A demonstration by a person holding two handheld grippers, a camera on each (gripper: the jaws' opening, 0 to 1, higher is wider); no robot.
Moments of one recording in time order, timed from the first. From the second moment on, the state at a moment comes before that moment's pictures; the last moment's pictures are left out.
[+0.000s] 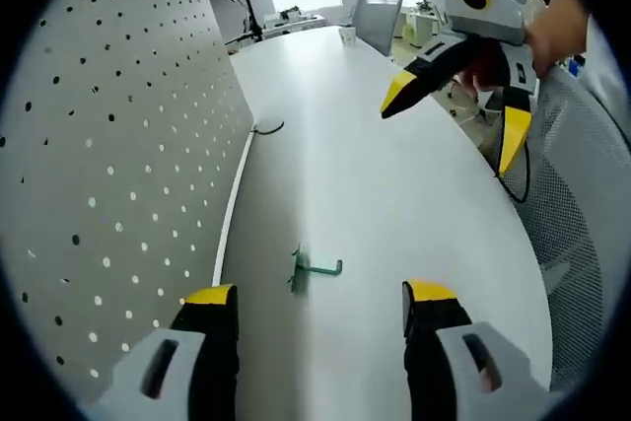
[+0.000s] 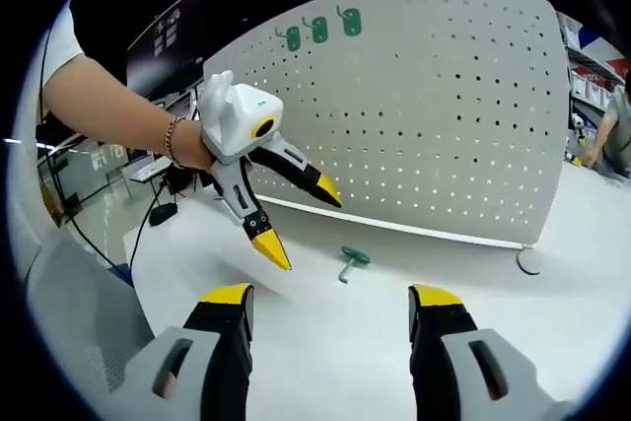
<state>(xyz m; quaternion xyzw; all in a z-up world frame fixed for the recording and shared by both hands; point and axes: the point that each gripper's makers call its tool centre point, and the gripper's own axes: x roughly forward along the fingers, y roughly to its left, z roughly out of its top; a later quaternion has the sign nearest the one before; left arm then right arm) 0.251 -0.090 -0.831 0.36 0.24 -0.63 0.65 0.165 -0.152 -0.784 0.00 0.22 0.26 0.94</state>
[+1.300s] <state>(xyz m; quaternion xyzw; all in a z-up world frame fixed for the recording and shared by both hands) 0.254 -0.106 -0.875 0.43 0.28 -0.68 0.53 0.163 -0.149 -0.784 0.01 0.22 0.27 0.94</state>
